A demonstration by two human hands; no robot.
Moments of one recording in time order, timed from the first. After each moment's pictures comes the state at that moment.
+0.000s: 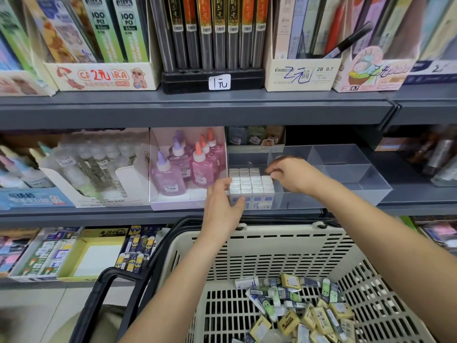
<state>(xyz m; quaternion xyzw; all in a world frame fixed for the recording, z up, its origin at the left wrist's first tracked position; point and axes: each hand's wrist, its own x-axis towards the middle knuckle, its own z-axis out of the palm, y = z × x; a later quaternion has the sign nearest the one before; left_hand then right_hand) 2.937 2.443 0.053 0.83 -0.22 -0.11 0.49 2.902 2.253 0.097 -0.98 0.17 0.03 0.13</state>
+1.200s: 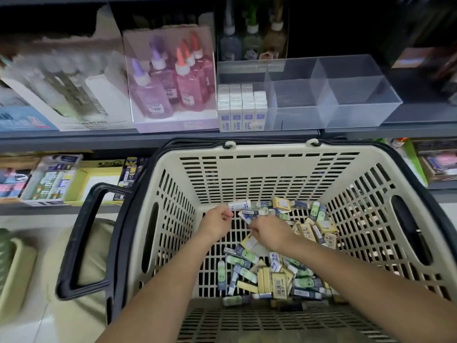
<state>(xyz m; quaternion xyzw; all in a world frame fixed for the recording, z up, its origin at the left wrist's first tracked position) 2.850 2.507 -0.112 0.87 -0.14 -0.36 0.32 2.751 2.376 -0.097 -0.94 0.12 0.25 0.18</state>
